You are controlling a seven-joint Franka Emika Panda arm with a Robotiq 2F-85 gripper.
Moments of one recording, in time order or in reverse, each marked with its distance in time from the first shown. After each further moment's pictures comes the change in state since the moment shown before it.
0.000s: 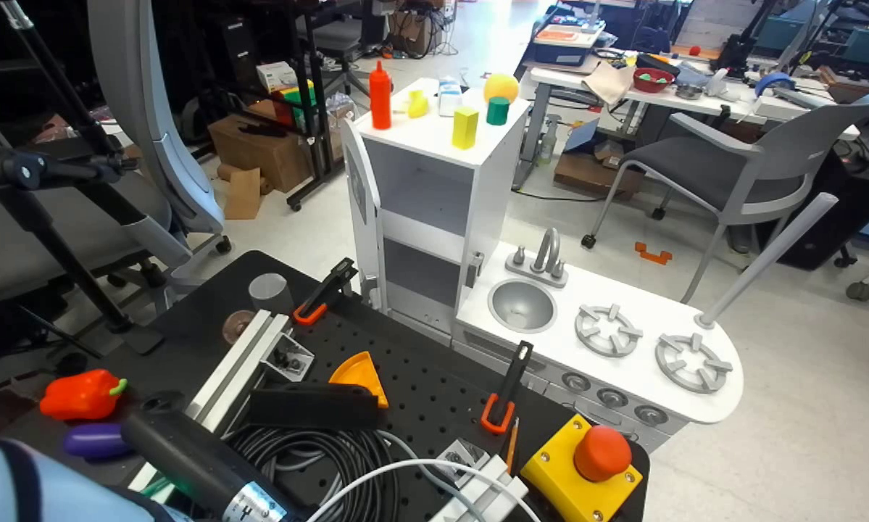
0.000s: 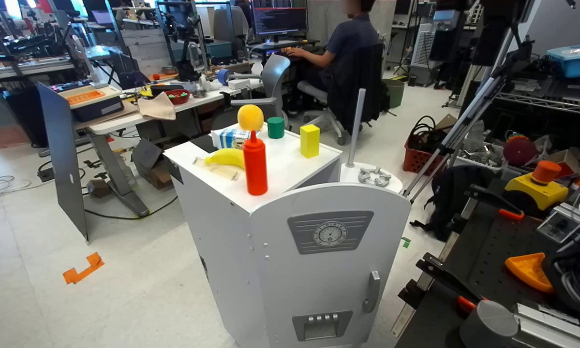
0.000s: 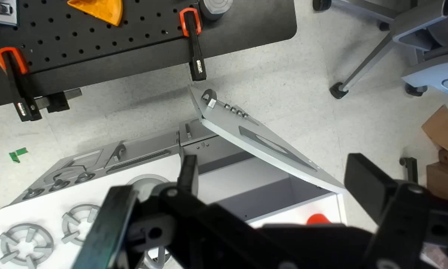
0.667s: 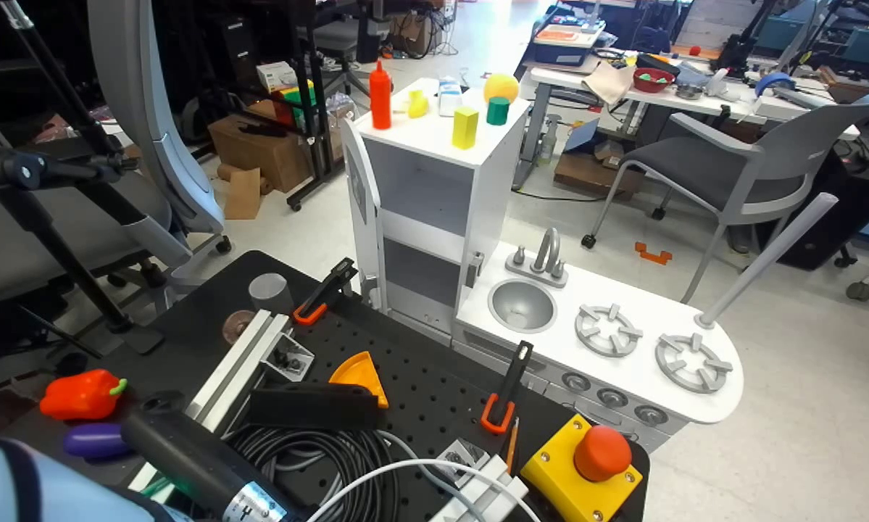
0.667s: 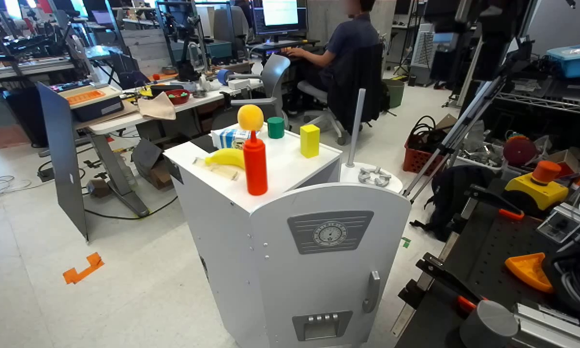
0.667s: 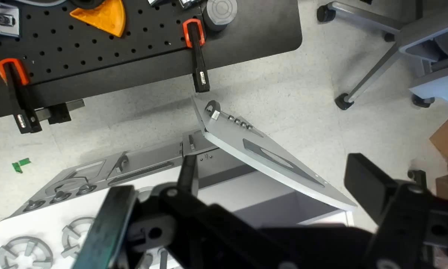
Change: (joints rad) arm 0.001 0.033 0.009 -0.008 0.000 -0.002 0.004
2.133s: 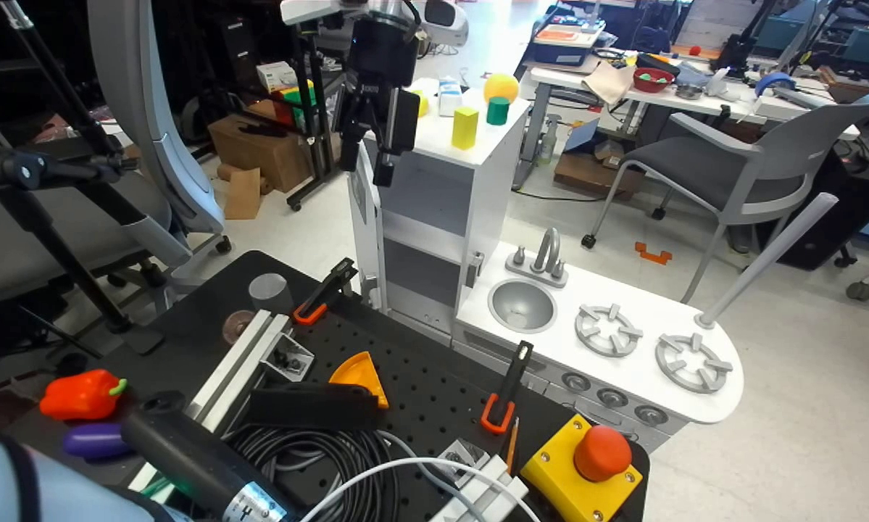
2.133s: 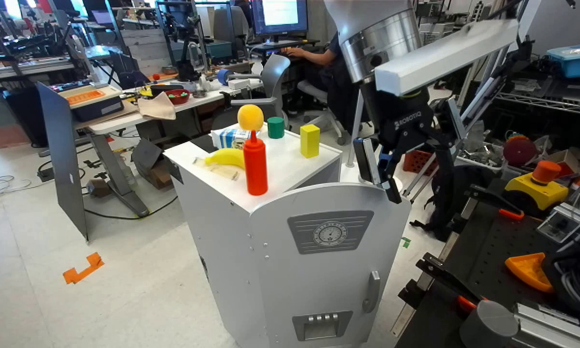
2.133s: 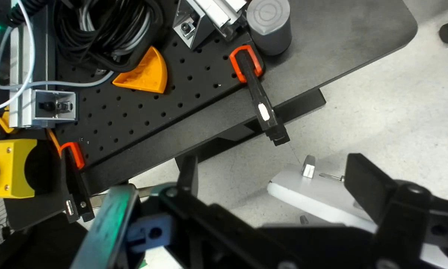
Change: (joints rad) arm 0.022 0.603 0.005 0.297 -0.227 -0.143 0.429
